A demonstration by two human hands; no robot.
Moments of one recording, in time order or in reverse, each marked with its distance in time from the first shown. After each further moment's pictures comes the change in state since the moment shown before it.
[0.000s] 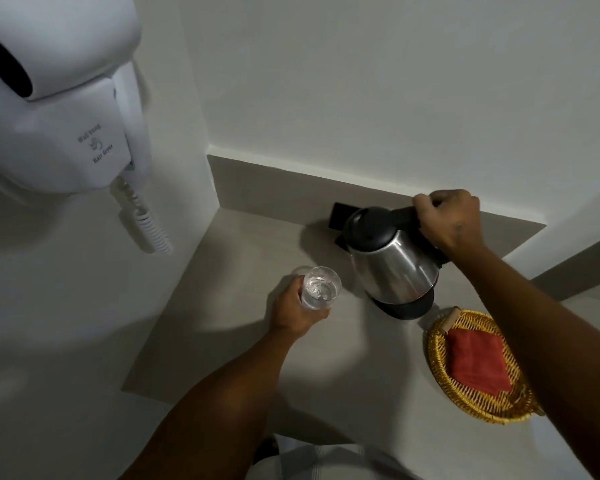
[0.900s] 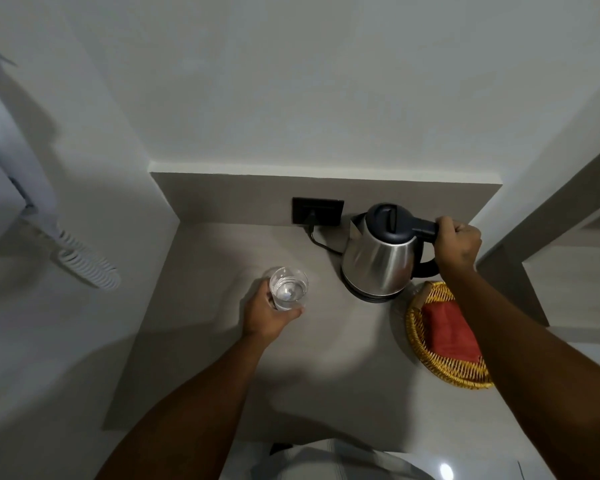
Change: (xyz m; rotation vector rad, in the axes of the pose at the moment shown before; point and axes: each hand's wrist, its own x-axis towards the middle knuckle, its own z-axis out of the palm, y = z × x) left_hand 0.013 -0.010 0.008 0.028 -0.059 0.005; right_hand -0.039 0.136 -0.001 0.372 0.333 0.549
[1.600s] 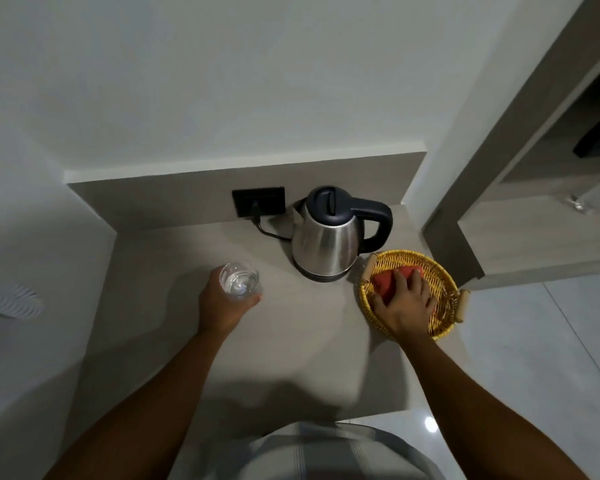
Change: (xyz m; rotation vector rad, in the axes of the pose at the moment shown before) left_hand 0.009 0.009 0.001 0.148 0.030 0.059; right_hand -0.098 0.140 -0.057 -0.836 -0.236 0.004
